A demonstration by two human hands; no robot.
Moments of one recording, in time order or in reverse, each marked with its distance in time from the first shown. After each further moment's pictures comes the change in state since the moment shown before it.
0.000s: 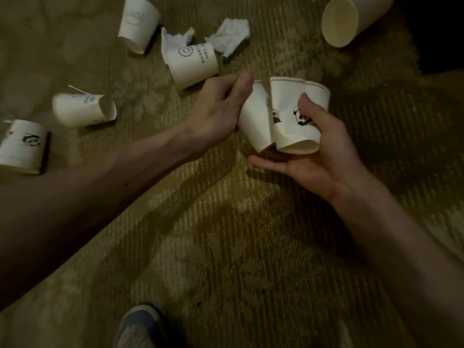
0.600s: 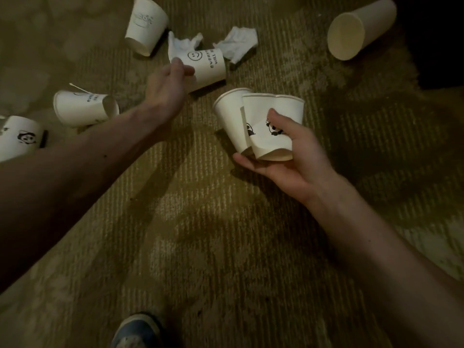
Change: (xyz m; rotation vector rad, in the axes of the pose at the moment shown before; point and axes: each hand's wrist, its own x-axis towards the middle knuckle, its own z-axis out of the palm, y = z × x) left_hand 0.027 -0.038 -0.065 -0.058 0.356 -0.390; right_hand 0.019 0.024 0.027 0.008 0.031 0.000
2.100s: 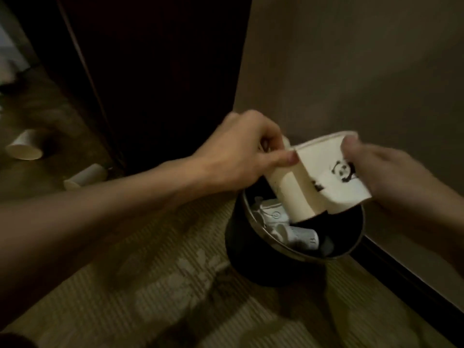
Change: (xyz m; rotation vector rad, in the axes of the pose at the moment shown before) left_hand -0.372 0.317 0.228 0.251 -0.767 1.348; right_hand -0.498 -0.217 -0.117 -0.889 1.050 -0.722
